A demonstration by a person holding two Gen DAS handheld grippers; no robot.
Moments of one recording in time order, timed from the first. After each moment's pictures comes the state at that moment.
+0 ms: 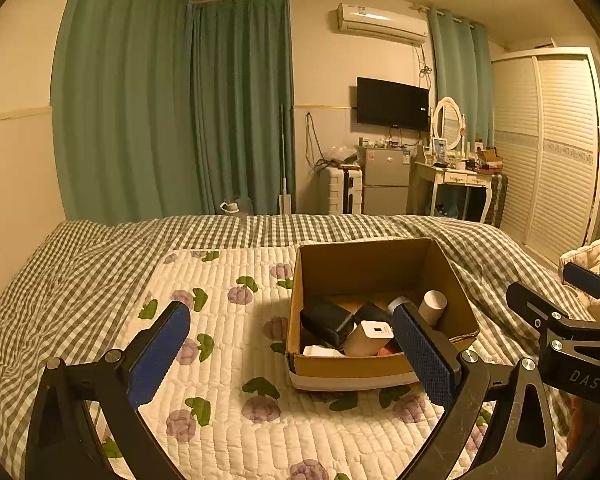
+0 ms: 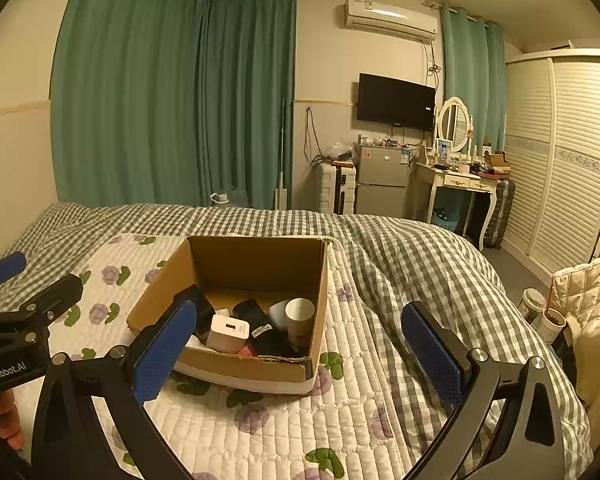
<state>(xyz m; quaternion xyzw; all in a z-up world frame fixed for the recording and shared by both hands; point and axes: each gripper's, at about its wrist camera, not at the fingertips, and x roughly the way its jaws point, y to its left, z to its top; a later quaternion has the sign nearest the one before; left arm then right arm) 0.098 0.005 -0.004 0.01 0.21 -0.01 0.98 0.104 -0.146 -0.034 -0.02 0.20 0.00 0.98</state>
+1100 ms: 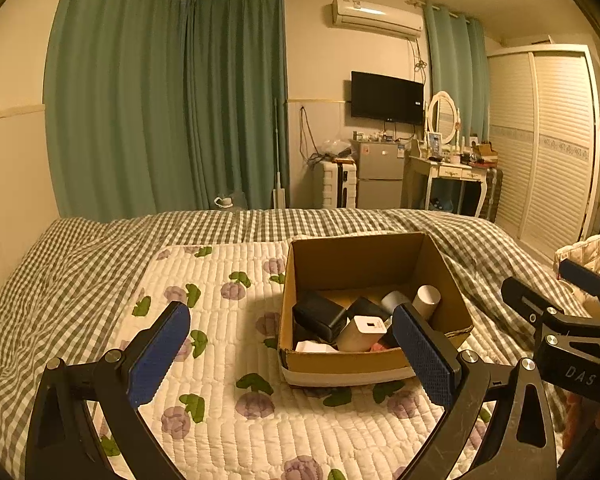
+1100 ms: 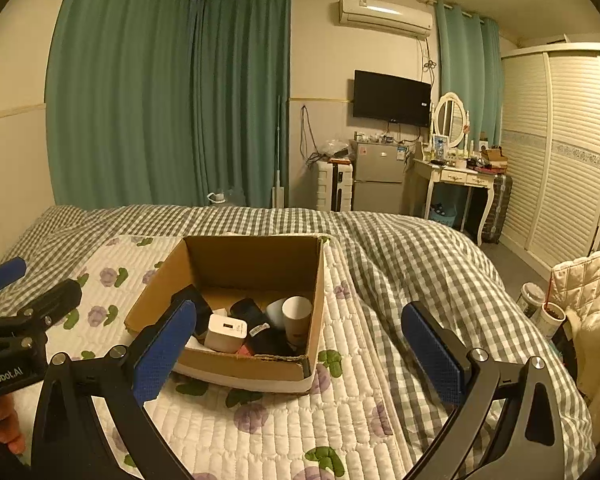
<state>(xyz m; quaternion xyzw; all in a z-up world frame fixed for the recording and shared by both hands) 0.102 0.000 -0.007 0.01 0.22 -0.02 0.98 0.103 -0.149 -0.034 -0.01 0.20 -0.01 0.98</state>
